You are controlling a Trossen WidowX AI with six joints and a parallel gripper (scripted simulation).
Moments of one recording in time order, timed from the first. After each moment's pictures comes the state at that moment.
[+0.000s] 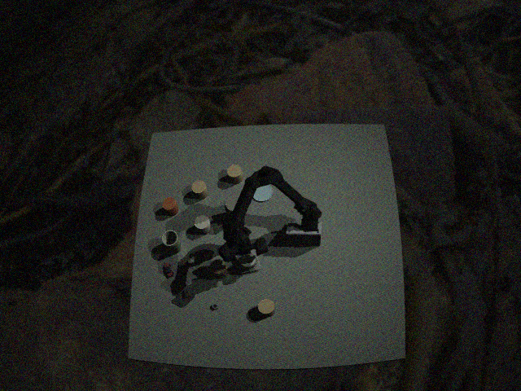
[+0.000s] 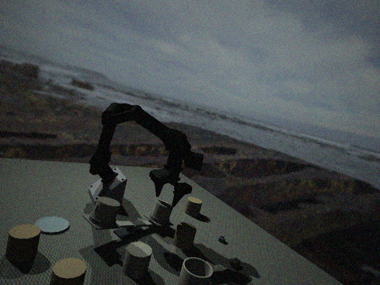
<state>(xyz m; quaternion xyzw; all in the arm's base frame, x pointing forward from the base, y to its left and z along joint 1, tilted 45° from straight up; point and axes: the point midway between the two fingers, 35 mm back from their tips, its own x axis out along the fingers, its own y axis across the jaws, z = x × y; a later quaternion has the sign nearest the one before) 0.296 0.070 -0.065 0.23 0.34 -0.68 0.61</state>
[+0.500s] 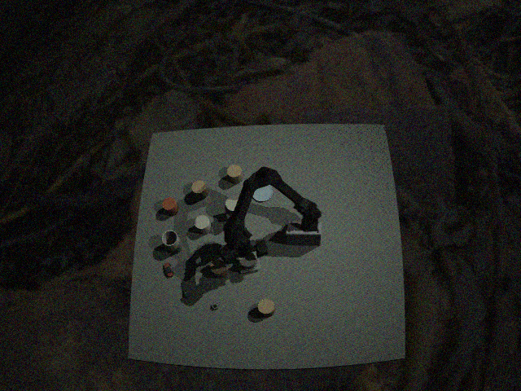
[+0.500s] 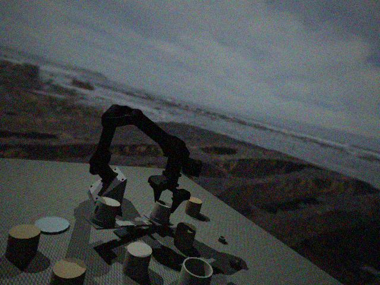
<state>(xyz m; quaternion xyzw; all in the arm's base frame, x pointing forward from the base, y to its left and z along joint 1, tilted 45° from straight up) 0.293 0.054 -0.083 0.23 0.34 -0.68 0.61</state>
